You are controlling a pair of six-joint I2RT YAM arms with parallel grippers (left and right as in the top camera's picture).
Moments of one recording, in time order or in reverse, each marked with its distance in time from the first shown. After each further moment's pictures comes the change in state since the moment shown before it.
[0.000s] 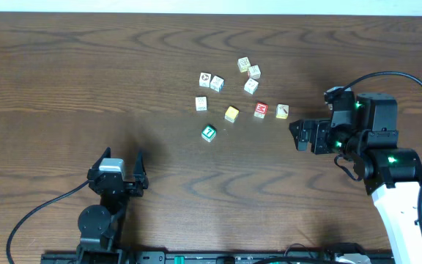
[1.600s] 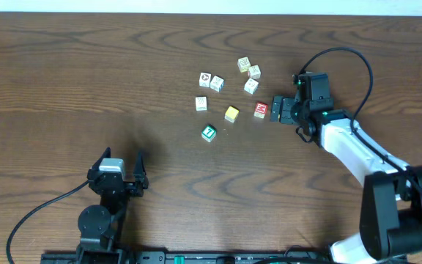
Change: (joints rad) left arm 0.000 0.000 0.000 0.000 0.000 0.000; right arm 0.135 0.593 0.006 0.525 0.322 0.177
